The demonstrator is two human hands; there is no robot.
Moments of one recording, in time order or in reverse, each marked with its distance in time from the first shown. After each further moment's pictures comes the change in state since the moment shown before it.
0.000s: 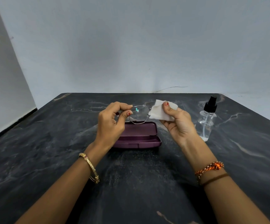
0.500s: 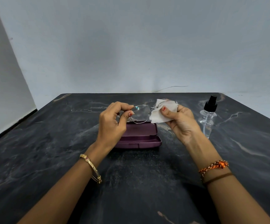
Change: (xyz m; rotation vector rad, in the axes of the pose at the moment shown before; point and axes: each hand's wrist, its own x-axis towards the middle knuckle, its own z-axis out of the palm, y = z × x) left_hand -0.001 0.004 0.002 0.050 -0.006 0.033; right_hand 0.001 -0.007 -0.006 -0.064 -0.067 0.004
